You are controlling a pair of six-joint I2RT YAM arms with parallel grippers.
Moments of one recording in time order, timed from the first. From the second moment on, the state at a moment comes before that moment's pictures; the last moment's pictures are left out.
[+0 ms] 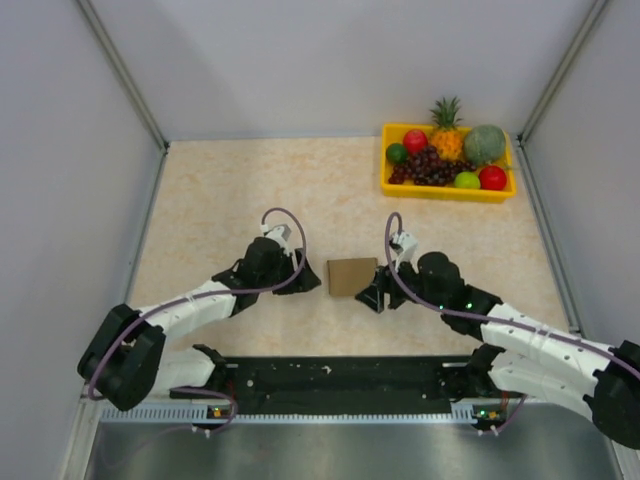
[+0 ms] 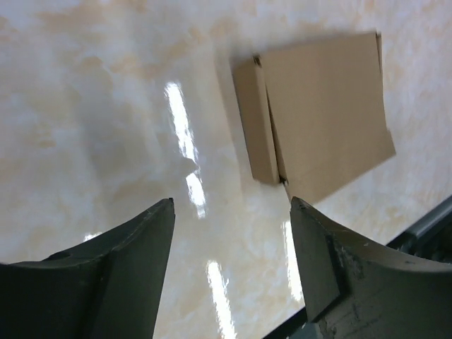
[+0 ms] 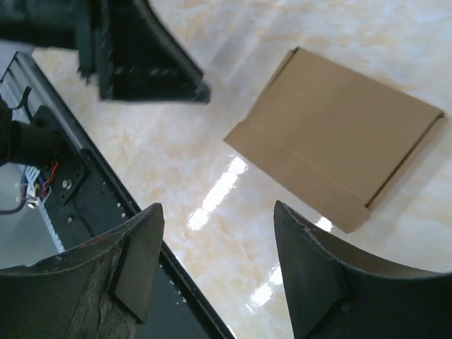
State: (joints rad) left arm -0.63 1.21 0.50 0.01 0.16 -0.66; right arm 0.74 0.92 0.46 0.02 -0.22 0.44
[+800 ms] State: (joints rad) left arm -0.54 1.81 1.01 -0.10 0.46 -0.51; right arm 0.60 1.31 0.25 0.60 -0.42 0.84
